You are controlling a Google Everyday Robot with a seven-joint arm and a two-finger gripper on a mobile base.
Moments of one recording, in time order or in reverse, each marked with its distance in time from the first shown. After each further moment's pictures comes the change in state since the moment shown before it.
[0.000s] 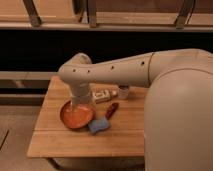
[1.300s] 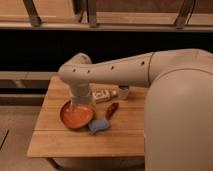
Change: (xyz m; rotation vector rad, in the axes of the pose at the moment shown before) arm 0.000 0.000 0.000 0.000 0.000 0.000
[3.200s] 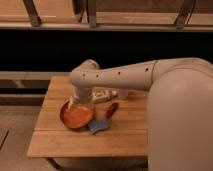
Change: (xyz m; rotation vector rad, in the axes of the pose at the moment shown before) arm -0.042 0.002 0.042 -0.178 -0.078 -0.101
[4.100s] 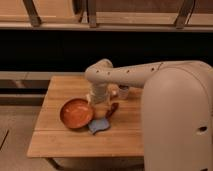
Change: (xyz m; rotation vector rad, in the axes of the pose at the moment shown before) arm -0.007 -0.081 0.015 0.134 0.084 0.187
